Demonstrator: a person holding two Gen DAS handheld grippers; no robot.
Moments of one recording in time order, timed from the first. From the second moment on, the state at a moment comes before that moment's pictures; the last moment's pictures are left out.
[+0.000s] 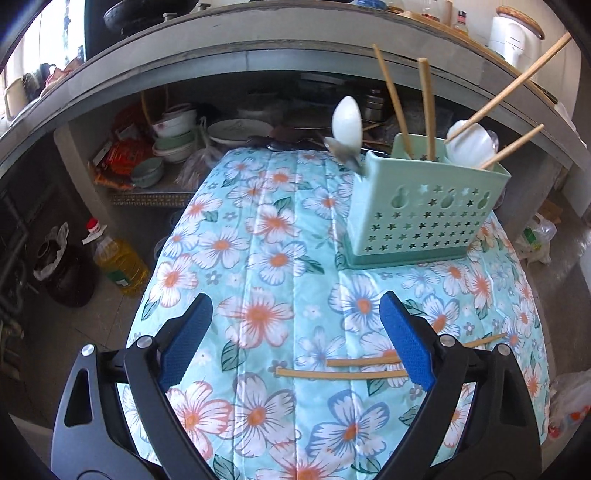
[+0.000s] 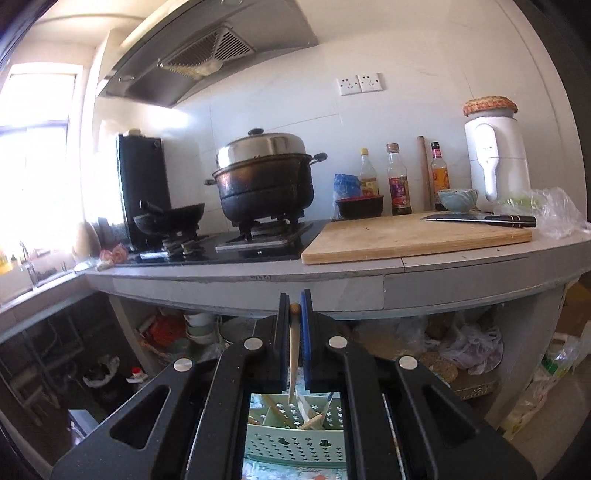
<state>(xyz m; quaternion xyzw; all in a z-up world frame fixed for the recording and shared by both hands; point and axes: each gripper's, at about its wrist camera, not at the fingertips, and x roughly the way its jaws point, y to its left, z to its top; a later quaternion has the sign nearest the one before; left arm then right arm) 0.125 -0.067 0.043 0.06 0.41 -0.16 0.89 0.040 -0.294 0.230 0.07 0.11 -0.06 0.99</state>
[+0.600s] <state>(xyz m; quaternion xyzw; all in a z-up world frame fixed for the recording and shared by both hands) 0.129 -0.047 0.046 0.04 0.41 -0.13 0.90 0.068 -0.218 0.165 -0.13 0.15 -0.07 0.98</state>
